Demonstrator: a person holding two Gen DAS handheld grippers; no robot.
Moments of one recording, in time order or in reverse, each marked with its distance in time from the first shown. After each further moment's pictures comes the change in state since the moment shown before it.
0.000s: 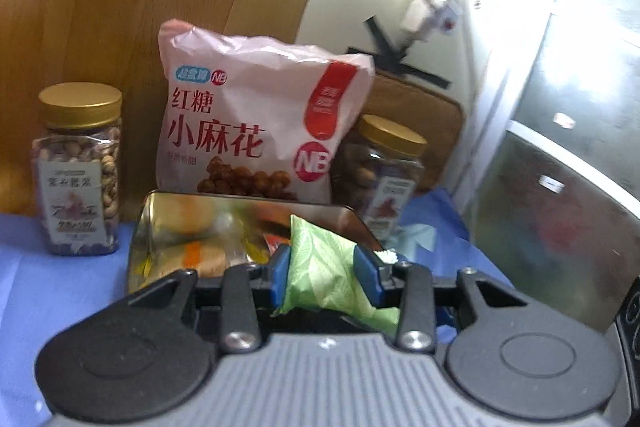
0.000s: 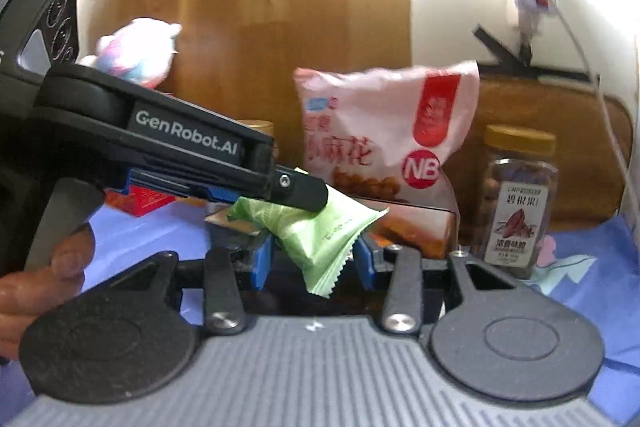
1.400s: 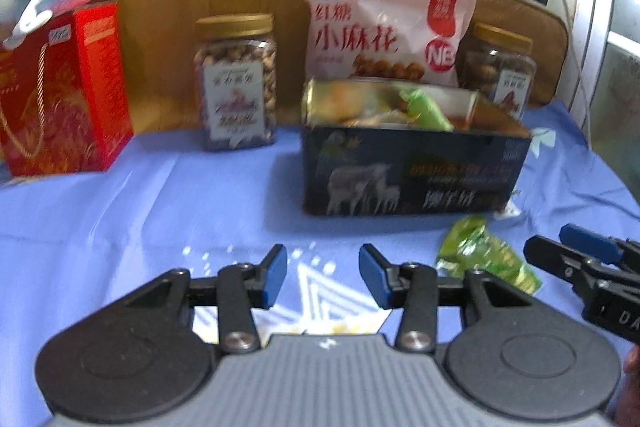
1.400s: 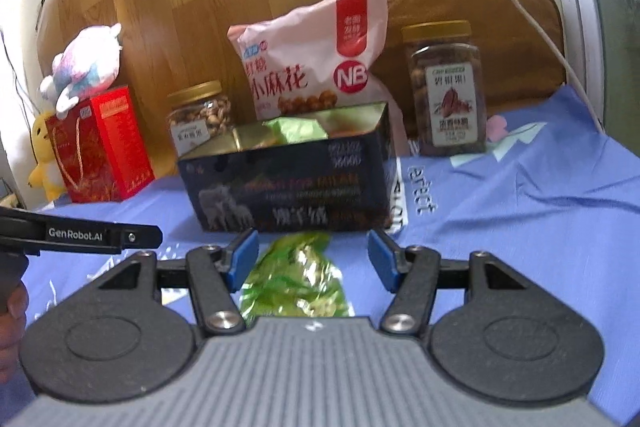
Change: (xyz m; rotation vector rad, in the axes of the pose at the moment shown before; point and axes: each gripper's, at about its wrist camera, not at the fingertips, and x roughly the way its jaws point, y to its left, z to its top) left arm -0.064 0.015 -0.090 0.059 0.136 0.423; right arm -0.055 0.011 -0.063 0.228 0.108 -0.085
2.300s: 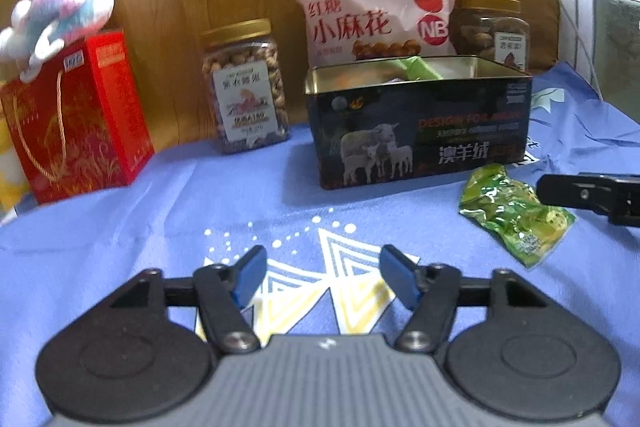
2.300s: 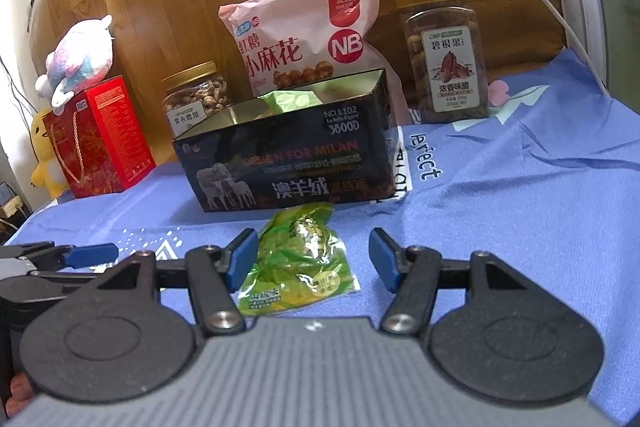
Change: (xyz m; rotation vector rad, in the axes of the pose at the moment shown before) left arm -0.004 -0.013 -0.038 0.151 -0.081 0.094; right arm 0.005 -0.010 -0.003 0.069 0.055 0.028
